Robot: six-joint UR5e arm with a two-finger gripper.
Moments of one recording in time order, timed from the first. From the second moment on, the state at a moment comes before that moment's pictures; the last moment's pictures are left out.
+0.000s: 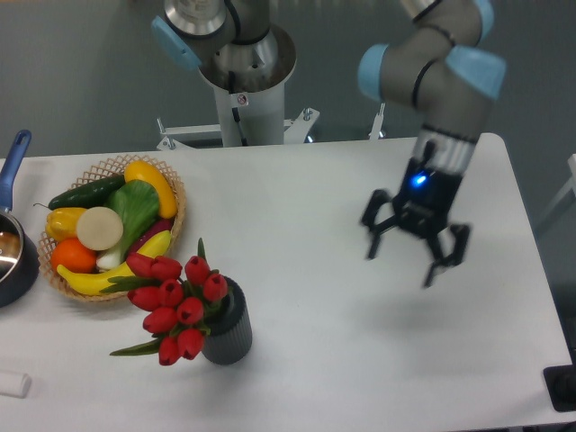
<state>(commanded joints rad) 2.92 -1.78 -1.75 -0.73 1.12 1.46</state>
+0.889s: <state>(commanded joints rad) 3.25 -1.49 -1.68 -1.27 1.50 1.80</state>
